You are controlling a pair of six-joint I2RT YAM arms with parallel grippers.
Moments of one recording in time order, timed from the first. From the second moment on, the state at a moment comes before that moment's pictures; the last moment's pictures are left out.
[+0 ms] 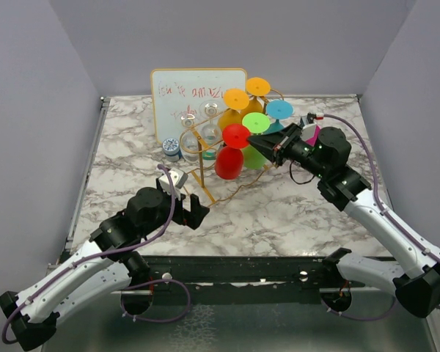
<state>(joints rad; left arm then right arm) -0.84 0.58 0.63 -0.44 -0.07 -0.33 0.56 1.07 1.00 0.00 -0.28 1.45</state>
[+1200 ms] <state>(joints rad) -0.84 0.58 0.63 -0.44 -0.07 -0.33 0.56 1.01 0.94 -0.03 -0.30 1.42</state>
